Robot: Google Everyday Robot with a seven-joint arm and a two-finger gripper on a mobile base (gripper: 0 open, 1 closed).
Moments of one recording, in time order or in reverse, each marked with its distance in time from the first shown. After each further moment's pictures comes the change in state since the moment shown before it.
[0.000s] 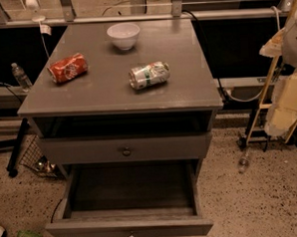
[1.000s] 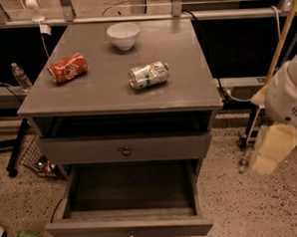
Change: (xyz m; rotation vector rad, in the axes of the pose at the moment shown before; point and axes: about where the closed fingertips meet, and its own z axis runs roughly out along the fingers) arm 0.018 0.054 0.071 -0.116 0.008 0.116
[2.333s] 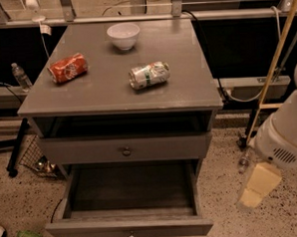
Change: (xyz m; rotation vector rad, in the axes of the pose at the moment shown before) arm 0.034 0.034 0.086 -0.148 0.018 0.180
